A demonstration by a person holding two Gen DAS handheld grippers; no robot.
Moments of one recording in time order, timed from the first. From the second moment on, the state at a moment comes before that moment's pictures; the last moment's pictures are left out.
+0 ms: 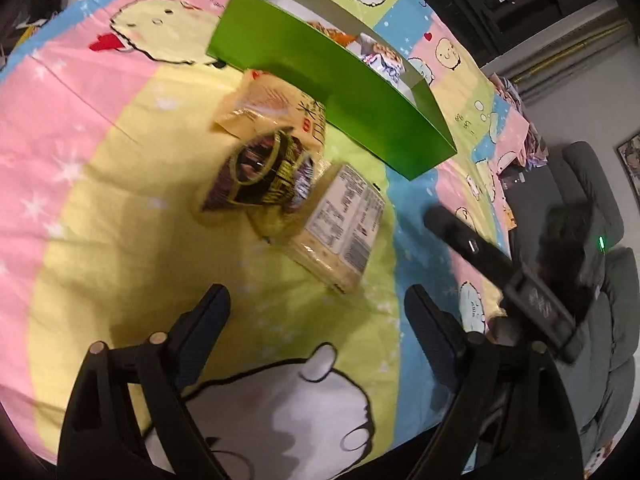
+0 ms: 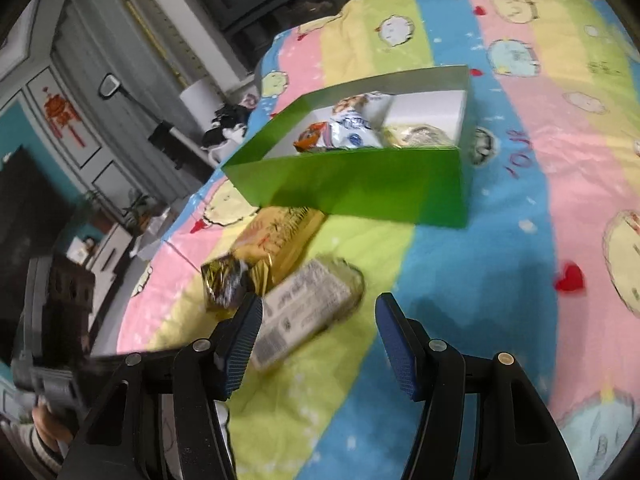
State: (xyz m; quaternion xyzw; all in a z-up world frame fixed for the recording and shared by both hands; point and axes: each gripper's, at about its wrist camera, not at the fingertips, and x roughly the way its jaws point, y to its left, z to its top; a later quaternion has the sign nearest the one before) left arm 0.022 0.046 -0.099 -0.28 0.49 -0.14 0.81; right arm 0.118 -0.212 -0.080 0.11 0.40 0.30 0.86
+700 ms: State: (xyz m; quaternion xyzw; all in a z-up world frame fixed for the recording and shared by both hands) left arm 0.024 0.044 -0.109 -0.28 0.49 -0.12 0.82; right arm 0.117 -0.210 -0.119 0.14 0.49 0.37 0.78
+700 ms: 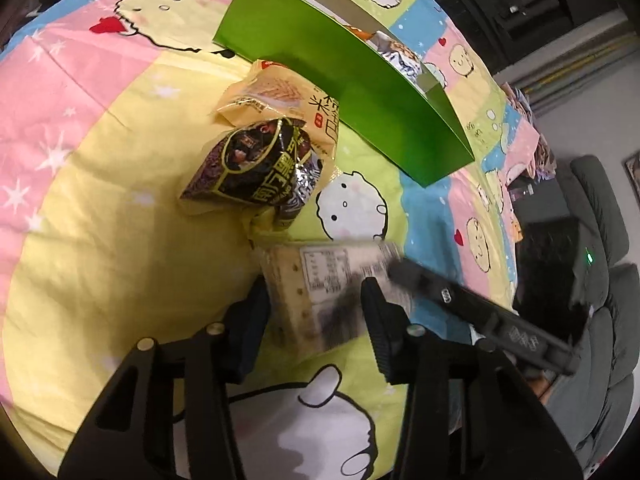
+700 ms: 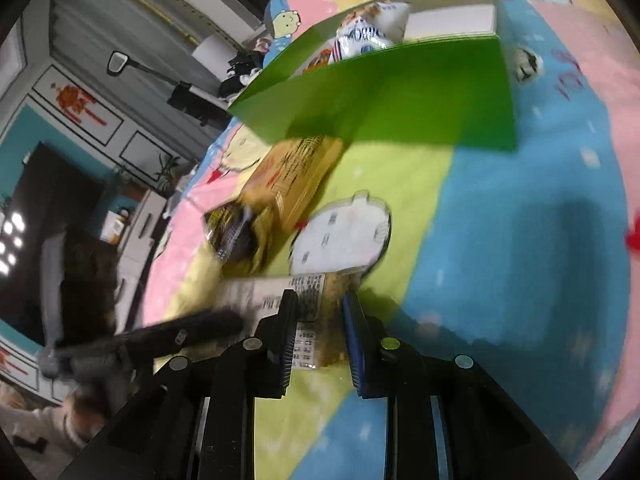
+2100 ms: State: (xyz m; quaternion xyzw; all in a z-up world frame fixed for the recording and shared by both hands) left arm 0.021 0.024 -0.050 -0.20 0.43 -0.15 0.87; right arm 0.051 -0.213 -0.059 0.11 0.37 0.31 0.87
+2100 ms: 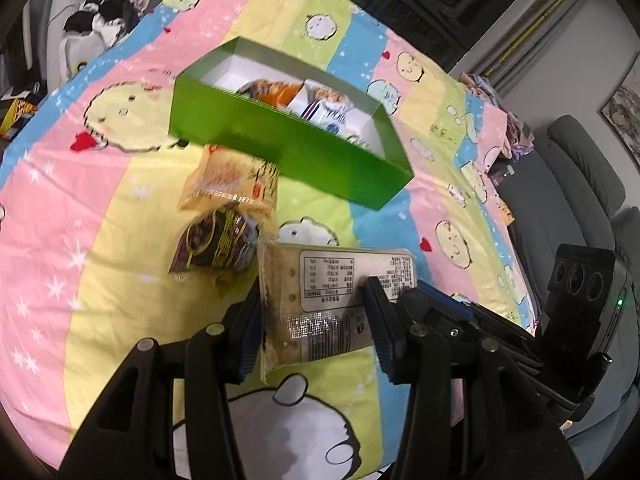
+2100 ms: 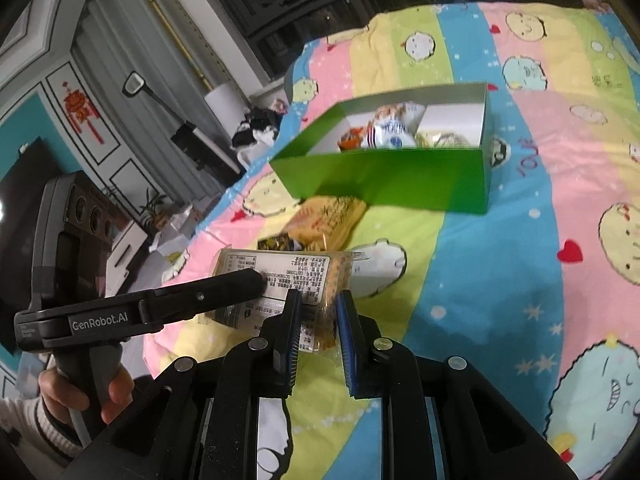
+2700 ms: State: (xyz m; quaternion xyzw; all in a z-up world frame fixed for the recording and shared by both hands) left arm 0.072 0.020 0.002 -0.18 0.37 -0.17 0.89; right arm 0.087 -0.222 -0.010 0.11 0.29 0.30 0.90
